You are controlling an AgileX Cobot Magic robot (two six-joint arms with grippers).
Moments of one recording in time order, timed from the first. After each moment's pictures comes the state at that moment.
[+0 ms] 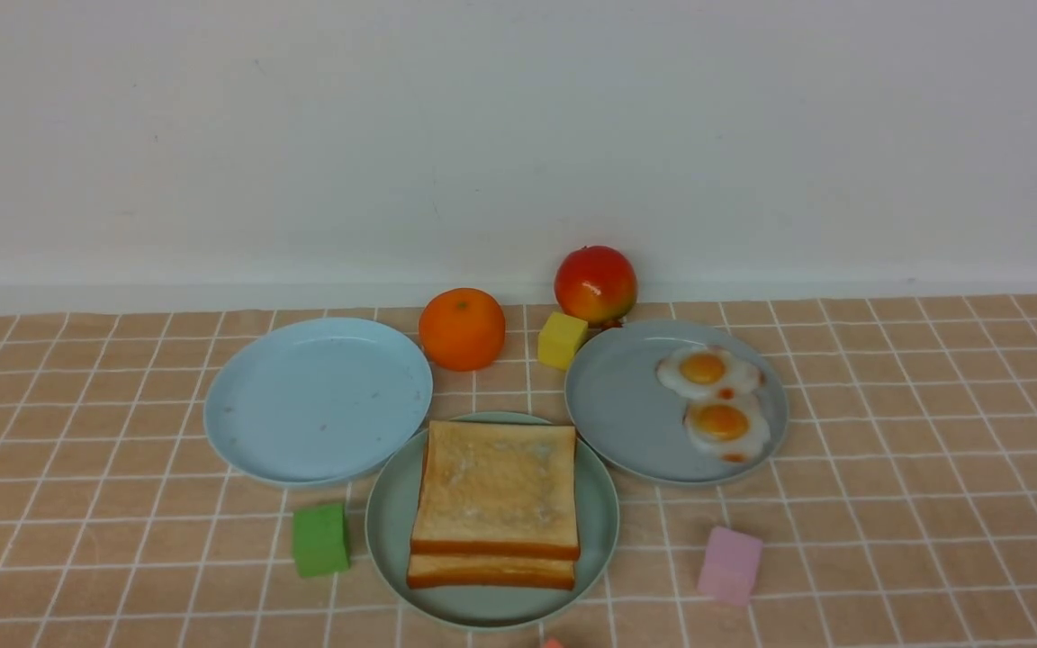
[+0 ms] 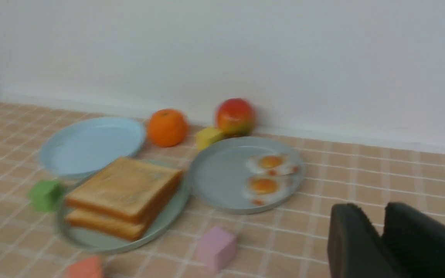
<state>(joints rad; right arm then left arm) 0.32 -0.01 -0.44 -0.04 0.67 0.08 0.00 -0.01 0.03 0.04 0.39 -0.18</state>
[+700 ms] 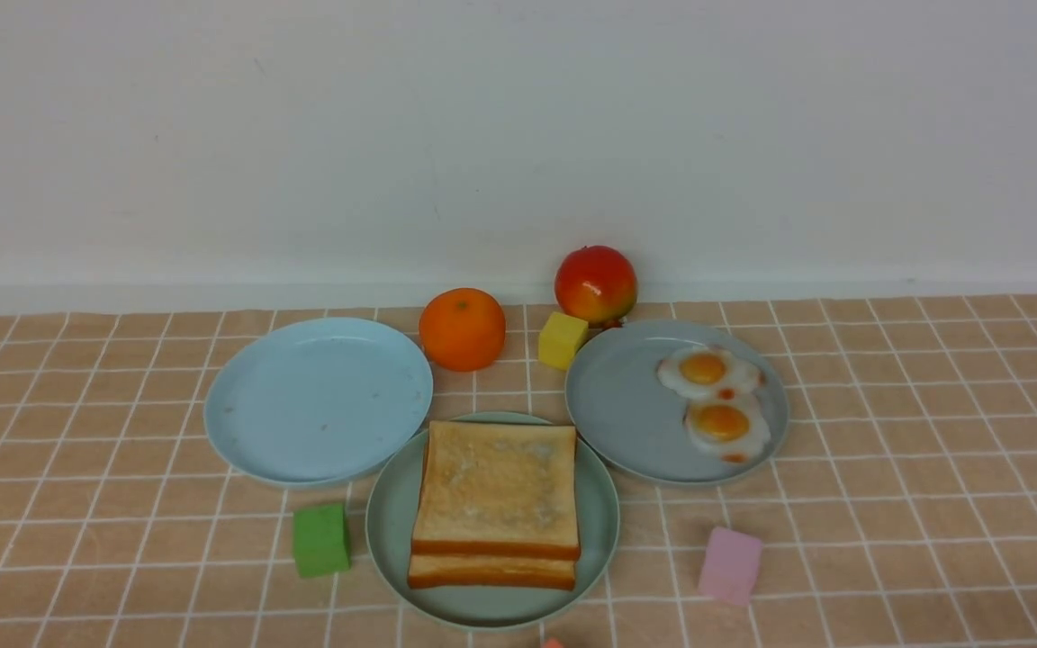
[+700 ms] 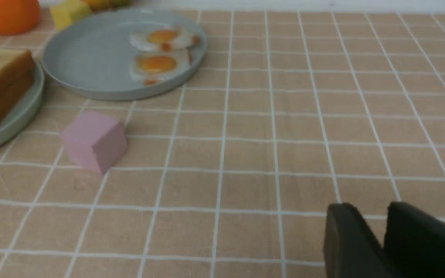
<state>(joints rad) 0.10 -0.01 0.01 -0.07 0.40 0.08 0.00 -0.01 0.03 0.04 0.39 -0.18</state>
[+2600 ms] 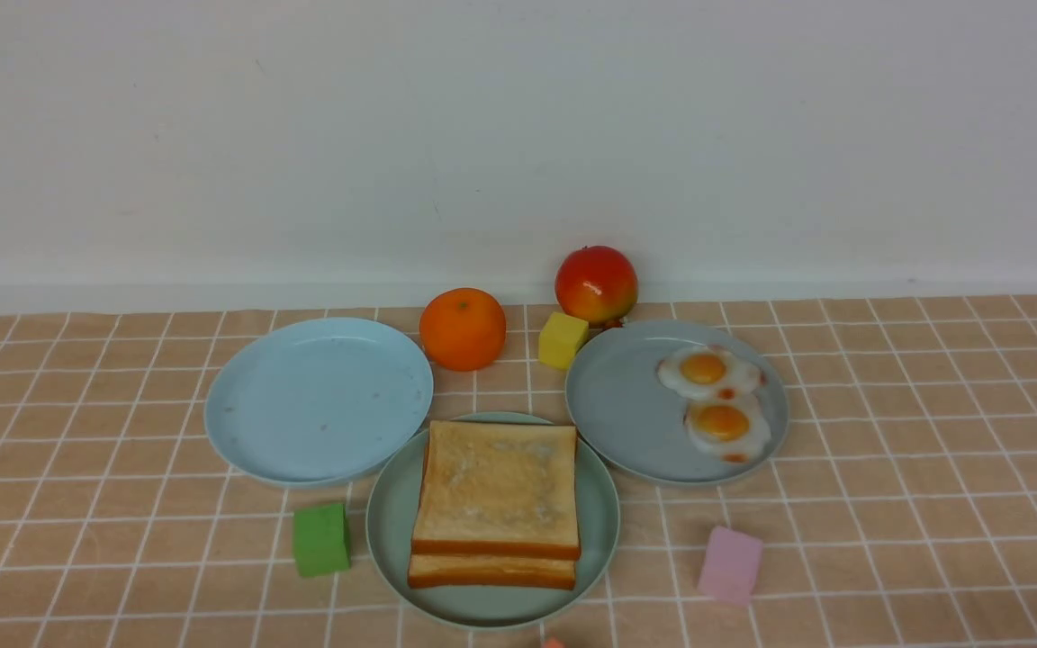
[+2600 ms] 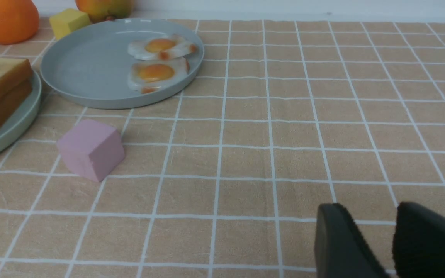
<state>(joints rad) 0.09 -0.01 0.01 -0.07 0.39 0.08 0.00 -0.01 0.03 0.04 0.39 -0.18</state>
